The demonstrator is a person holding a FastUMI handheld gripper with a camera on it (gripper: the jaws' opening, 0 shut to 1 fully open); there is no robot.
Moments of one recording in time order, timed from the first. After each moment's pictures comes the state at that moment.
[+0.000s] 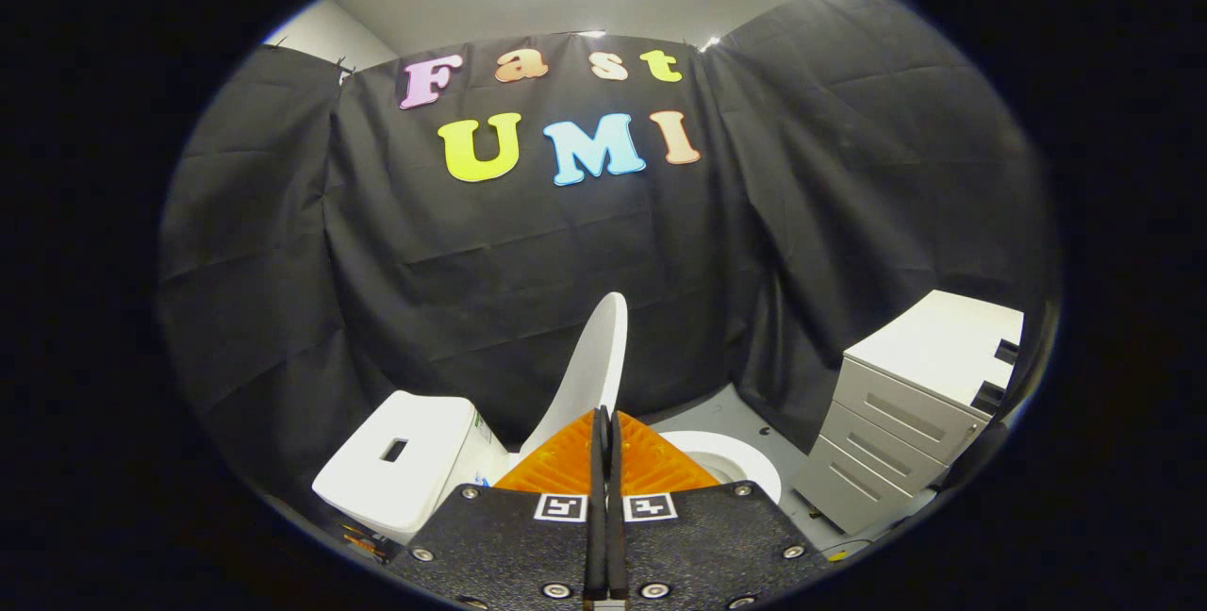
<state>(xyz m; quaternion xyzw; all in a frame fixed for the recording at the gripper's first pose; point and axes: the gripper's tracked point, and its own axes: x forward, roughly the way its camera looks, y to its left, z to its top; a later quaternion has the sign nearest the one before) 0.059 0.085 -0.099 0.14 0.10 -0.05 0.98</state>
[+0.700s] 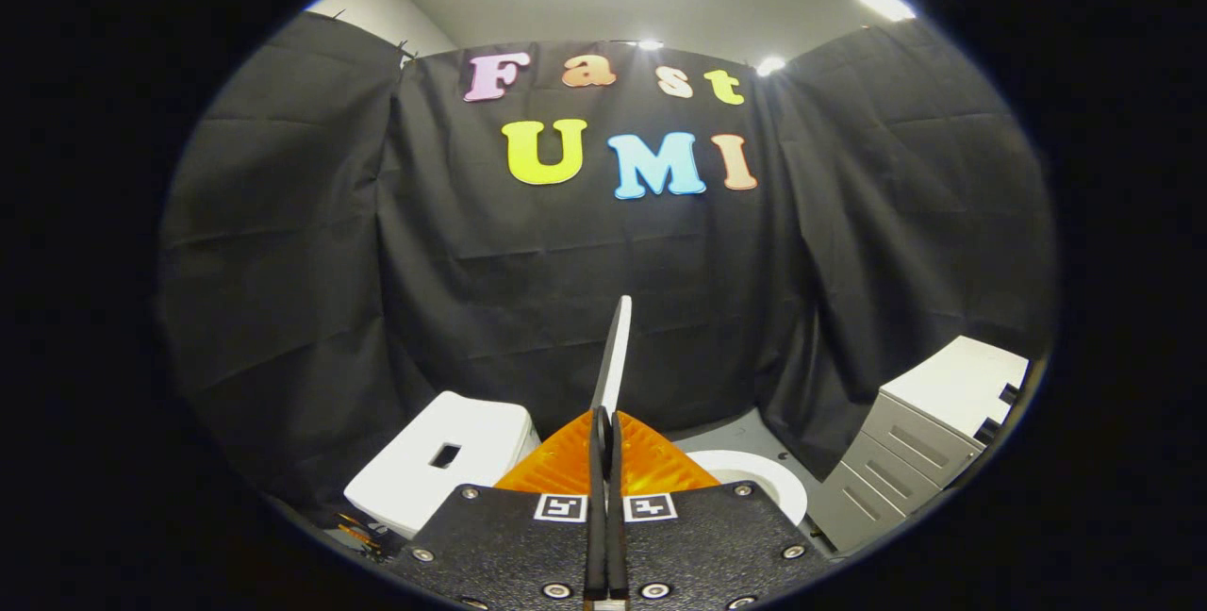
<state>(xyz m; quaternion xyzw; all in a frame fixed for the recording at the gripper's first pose) 0.066 0.174 -0.050 0.07 0.09 0.00 0.99</state>
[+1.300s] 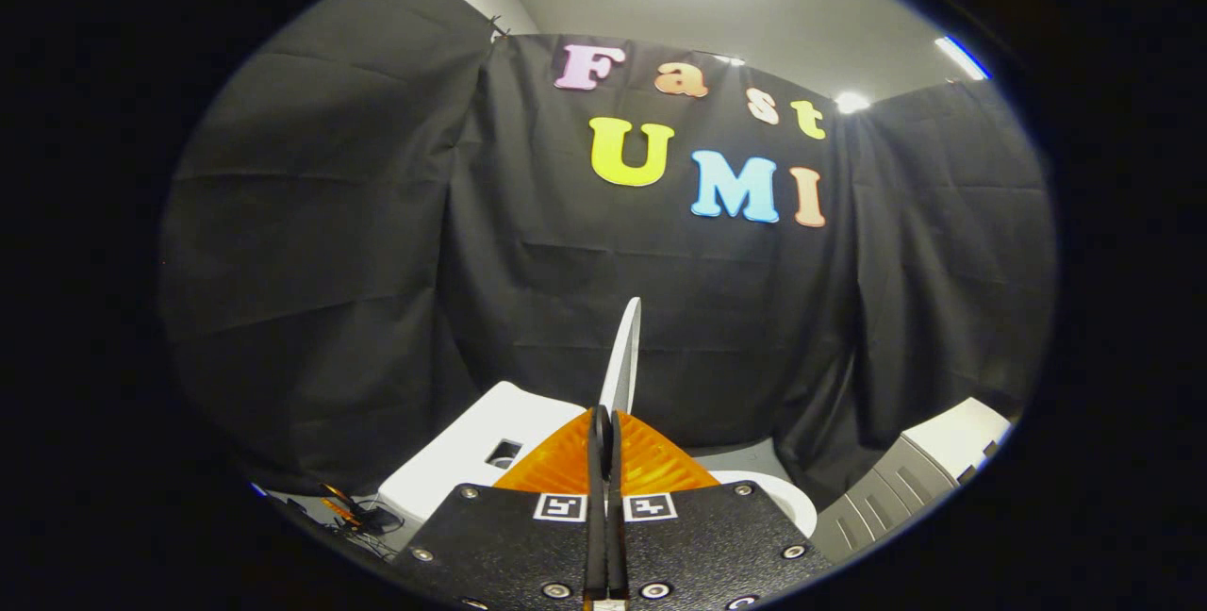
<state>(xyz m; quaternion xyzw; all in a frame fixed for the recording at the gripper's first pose) 0.069 0.291 -0.028 -0.02 0.08 0.07 0.99</state>
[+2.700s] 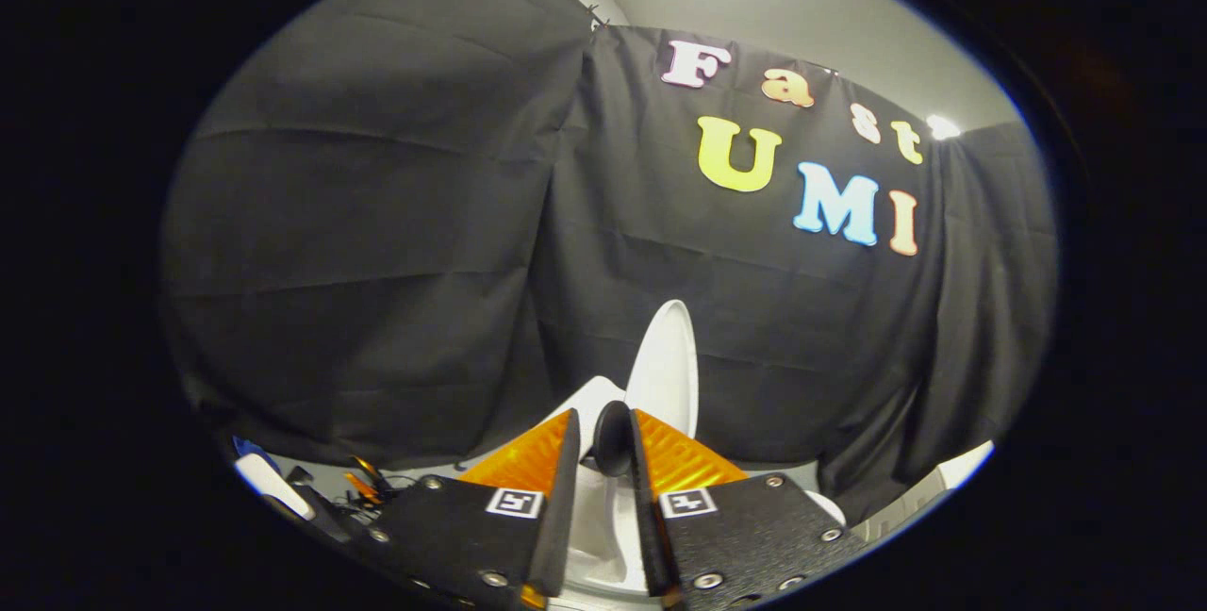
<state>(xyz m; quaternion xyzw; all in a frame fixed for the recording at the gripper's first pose) 0.059 0.389 -0.033 -0.03 0.09 0.20 0.98</state>
